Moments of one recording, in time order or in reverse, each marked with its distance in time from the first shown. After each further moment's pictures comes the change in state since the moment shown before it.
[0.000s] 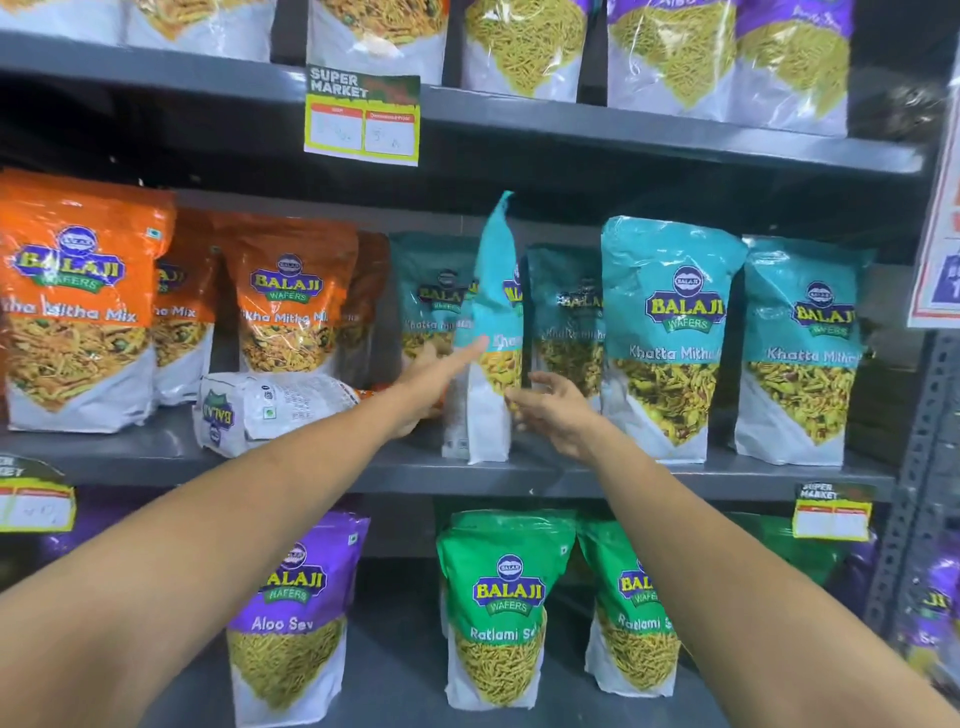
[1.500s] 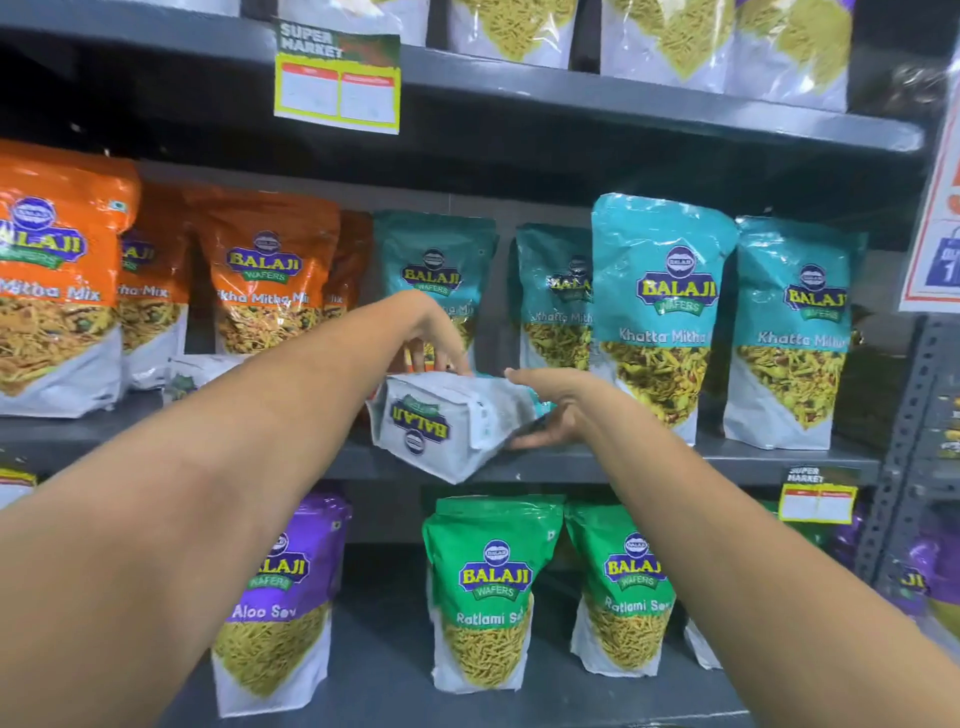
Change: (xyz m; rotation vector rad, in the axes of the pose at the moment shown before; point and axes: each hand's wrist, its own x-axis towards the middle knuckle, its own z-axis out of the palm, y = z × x) left_hand 0.033 0.068 0.009 1.155 -0.409 -0.424; right_hand -0.032 -0.040 0.010 -0.113 0.026 0.486
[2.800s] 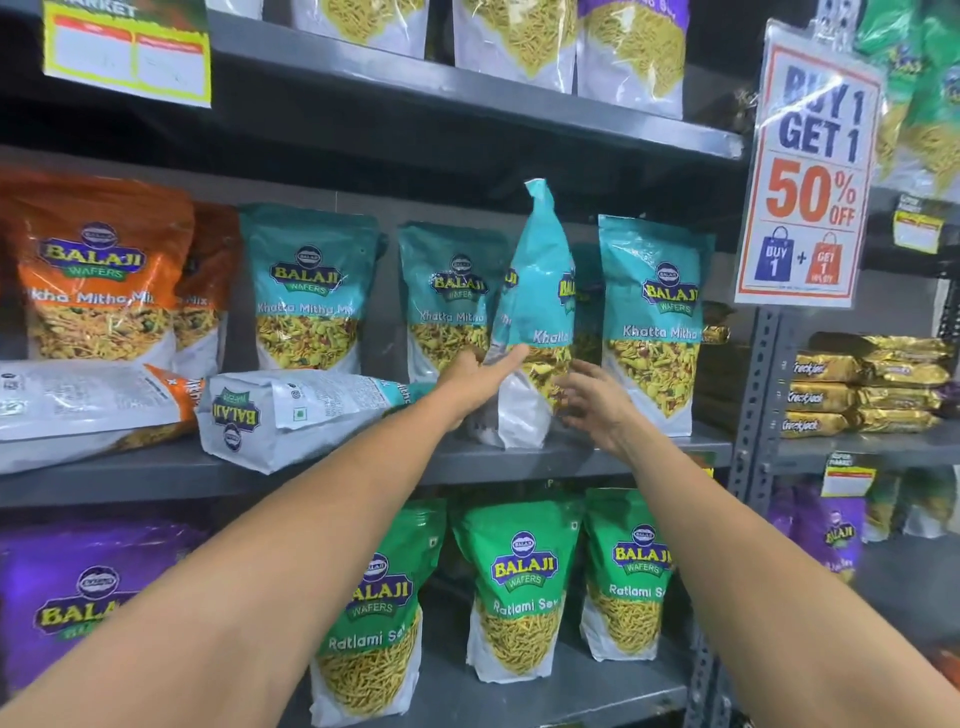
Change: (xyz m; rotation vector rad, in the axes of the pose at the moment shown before) left_hand 0.049 0.159 0.115 -0.929 0.373 0.487; right_hand 0.040 0.043 -0.208 0.167 0.216 -0.453
